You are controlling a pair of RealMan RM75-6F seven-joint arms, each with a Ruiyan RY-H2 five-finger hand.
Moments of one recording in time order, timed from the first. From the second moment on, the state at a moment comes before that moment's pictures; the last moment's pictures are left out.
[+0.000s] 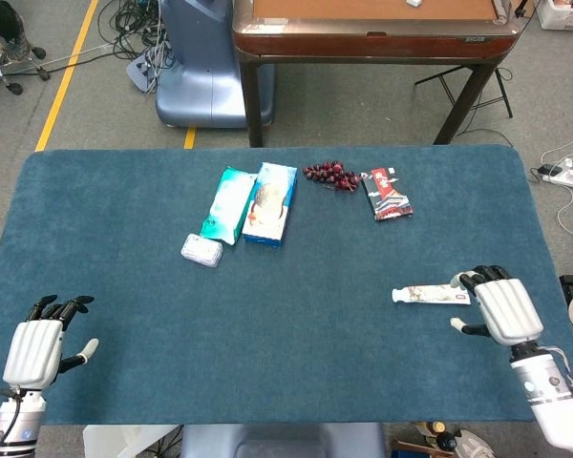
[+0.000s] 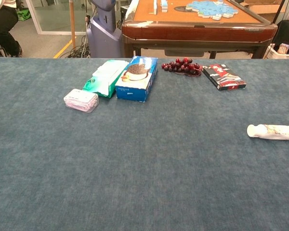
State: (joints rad) left arm -0.11 -1.21 -0.06 -1.80 1.48 1.51 0.24; right arm 0.25 -1.09 0.11 -1.70 -1.45 1.23 -0.21
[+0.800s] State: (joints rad) left arm -0.10 -1.21 -0.05 -1.80 1.49 1.51 0.22; right arm 0.45 -1.35 0.11 -1.38 -1.30 0.96 -0.33
